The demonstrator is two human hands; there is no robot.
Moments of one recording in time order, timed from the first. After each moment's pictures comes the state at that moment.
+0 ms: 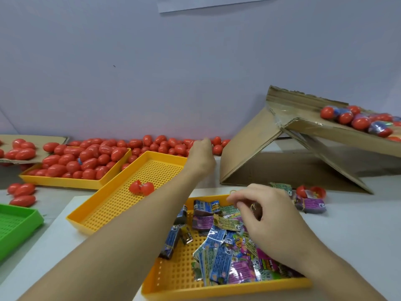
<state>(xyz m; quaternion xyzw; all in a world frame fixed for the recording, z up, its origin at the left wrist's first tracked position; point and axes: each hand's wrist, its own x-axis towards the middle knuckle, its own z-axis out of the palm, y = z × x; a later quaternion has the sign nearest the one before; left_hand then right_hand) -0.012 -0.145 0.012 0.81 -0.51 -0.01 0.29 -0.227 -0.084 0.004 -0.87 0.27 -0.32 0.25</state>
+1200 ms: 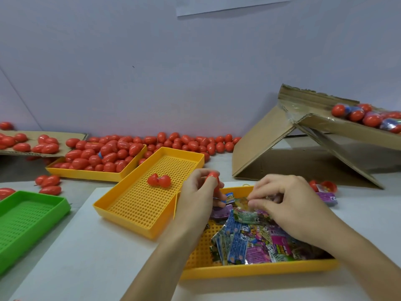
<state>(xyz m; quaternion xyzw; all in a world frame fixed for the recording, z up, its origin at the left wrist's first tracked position) -0.070 0.007 0.011 0.60 -0.32 -0.31 0.67 -0.232 -0.087 0.021 -0.87 0.28 -0.28 0.30</state>
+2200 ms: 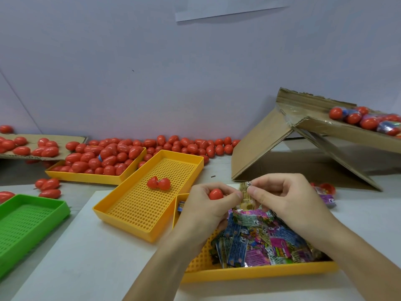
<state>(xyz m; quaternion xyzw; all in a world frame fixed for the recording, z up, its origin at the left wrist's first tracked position) -0.080 0.017 0.017 0.59 -0.41 -0.38 0.58 -0.230 -0.082 0.025 -0.76 0.26 -0.35 0.49</state>
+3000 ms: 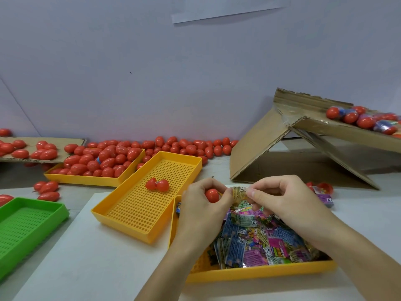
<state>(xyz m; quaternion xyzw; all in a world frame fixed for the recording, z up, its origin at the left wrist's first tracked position) -0.086 0.013 0.014 0.68 -0.46 -0.13 0.56 -0.233 -0.082 0.028 -0.76 0.32 -0.28 0.49</state>
